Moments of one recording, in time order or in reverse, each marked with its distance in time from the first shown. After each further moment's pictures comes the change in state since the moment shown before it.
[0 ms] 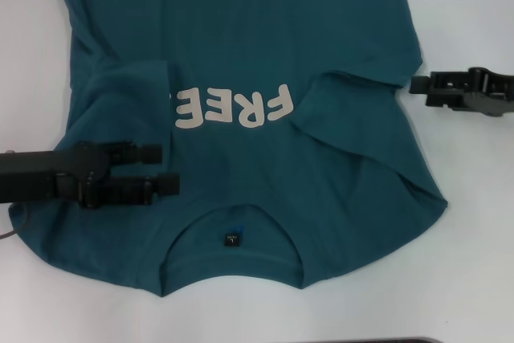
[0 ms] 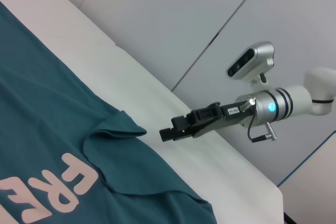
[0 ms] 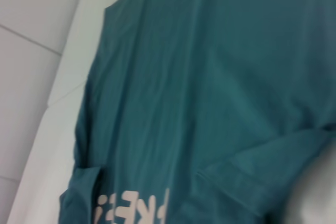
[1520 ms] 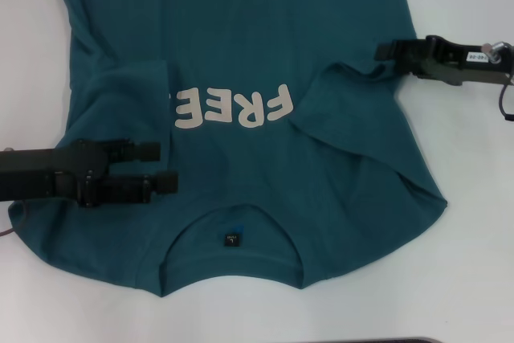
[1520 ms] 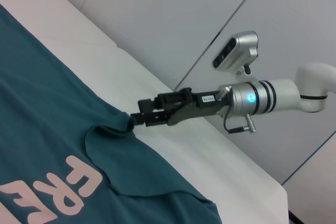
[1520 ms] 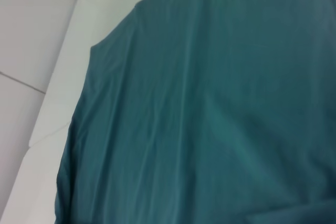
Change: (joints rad) left arm -0.002 0.004 0.000 0.003 0.000 -0.009 0.017; right arm 0.100 0.069 0.011 0.055 0.017 0.222 -0.011
